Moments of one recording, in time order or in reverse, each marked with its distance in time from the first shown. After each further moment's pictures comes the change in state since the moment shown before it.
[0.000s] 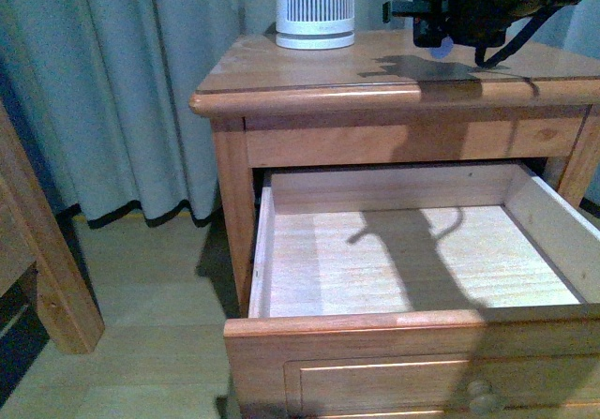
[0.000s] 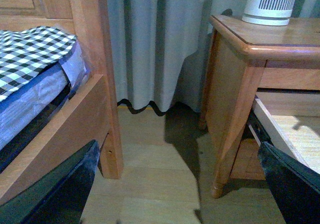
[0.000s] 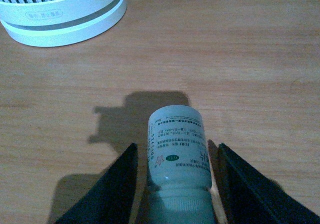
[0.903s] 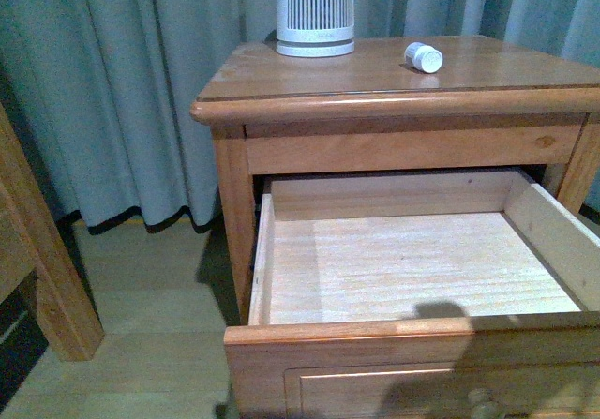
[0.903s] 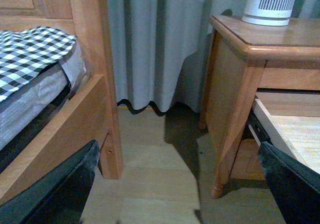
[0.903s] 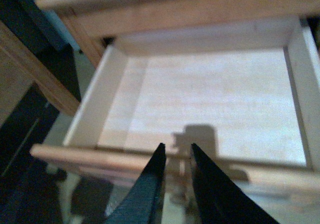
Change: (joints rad) left arm 0.000 0.000 0.000 0.000 0.000 0.000; right arm 0.077 -1.324 -1.526 0.150 -0.124 0.190
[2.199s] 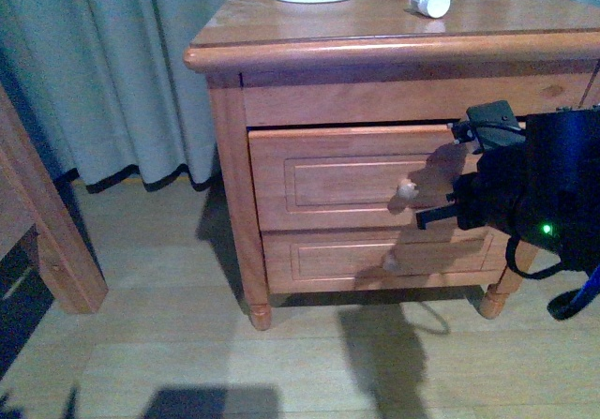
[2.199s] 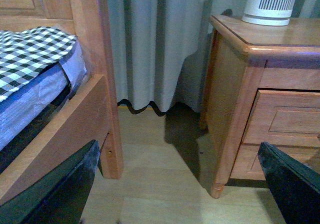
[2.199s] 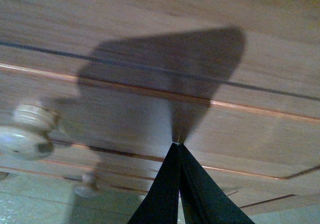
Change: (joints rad) left arm 0.000 0.000 0.000 0.000 0.000 0.000; right arm -0.129 1.424 0.740 0.670 0.111 -0.360
